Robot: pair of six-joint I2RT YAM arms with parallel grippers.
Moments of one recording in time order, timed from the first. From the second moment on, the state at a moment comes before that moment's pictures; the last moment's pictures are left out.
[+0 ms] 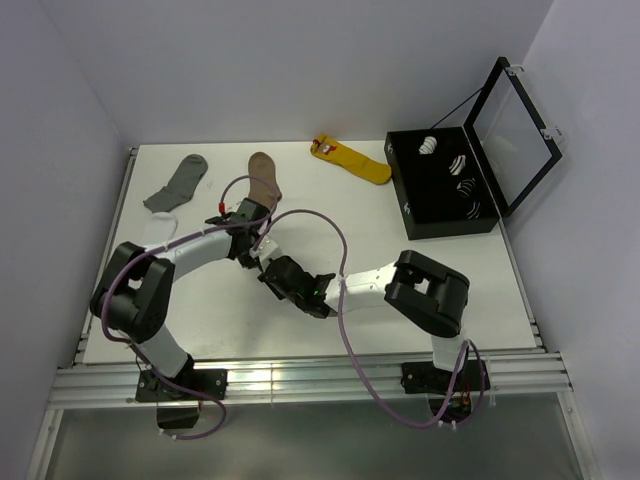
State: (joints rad) left arm -0.50 1.67 1.00 -0.47 -0.16 -0.94; right arm 1.13 1.89 1.00 0.29 0.40 0.10
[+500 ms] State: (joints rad) left arm -0.51 1.32 0.72 -0.29 -0.19 -1.13; right arm 0.88 1.82 0.81 0.50 -0.05 0.38
